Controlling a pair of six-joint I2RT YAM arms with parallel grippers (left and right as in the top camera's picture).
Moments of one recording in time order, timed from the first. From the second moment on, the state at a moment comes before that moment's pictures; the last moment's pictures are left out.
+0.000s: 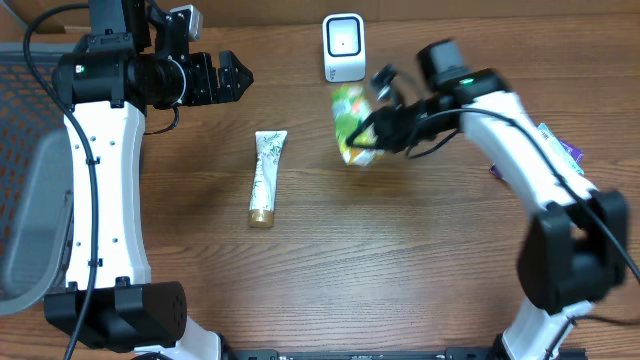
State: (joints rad) left arm 0.08 1.75 1.95 -1.20 0.41 -0.05; right arm 0.26 1.90 1.62 -0.93 -1.07 0.02
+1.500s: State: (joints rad) left arm 0.08 1.75 1.95 -1.20 0.41 -0.05; right arm 0.52 2.22 1.99 -0.19 0.68 -0.53
